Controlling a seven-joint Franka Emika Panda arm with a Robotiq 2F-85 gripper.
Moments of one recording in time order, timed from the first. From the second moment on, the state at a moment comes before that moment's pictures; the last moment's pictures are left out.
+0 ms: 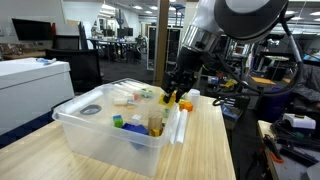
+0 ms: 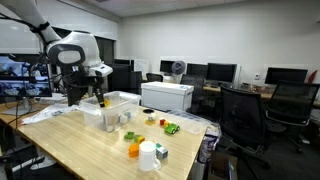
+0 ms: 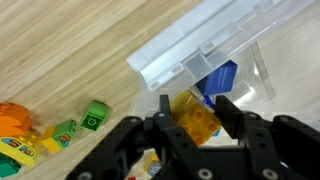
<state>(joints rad) 0.06 -0.09 0.02 -2.62 0.32 2.80 0.23</state>
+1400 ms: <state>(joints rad) 0.10 0.22 -0.05 -2.38 -0.02 2.79 0.34</state>
